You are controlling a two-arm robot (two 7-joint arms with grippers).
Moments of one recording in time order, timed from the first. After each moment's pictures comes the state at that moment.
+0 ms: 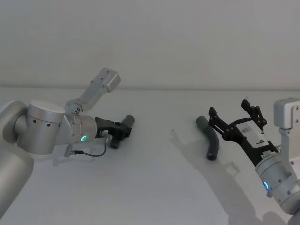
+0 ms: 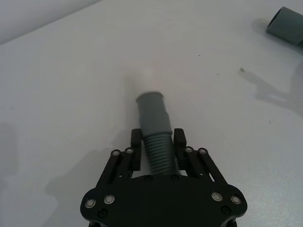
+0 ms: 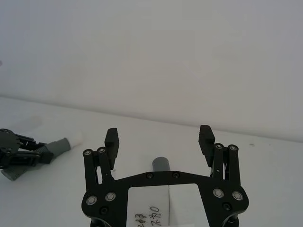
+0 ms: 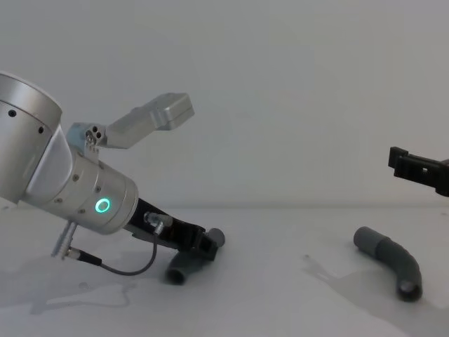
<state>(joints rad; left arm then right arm) -0.60 0.26 0.53 -1.30 -0.34 0.76 -0.33 -0.01 0.34 -0.23 -1.77 0.29 0.03 0.07</state>
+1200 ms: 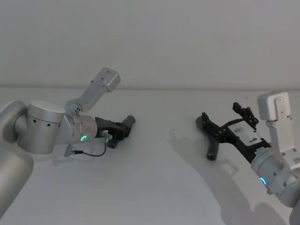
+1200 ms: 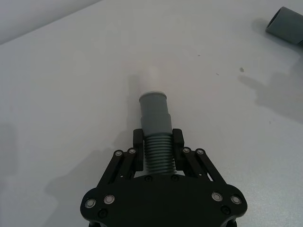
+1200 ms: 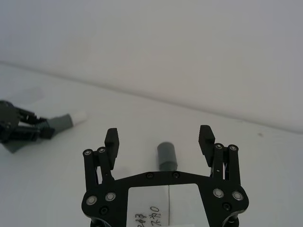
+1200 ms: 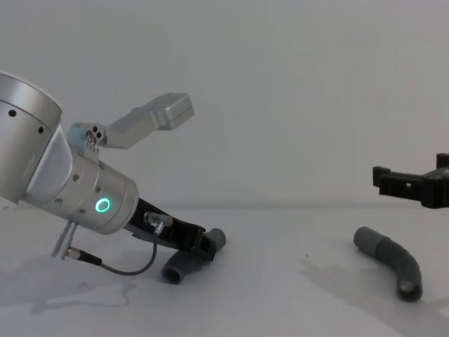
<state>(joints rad) -0.61 0.26 0.53 -1.30 -0.34 0.76 -0.34 0.03 0.37 -0.25 -1.78 0.26 0.20 0.09</state>
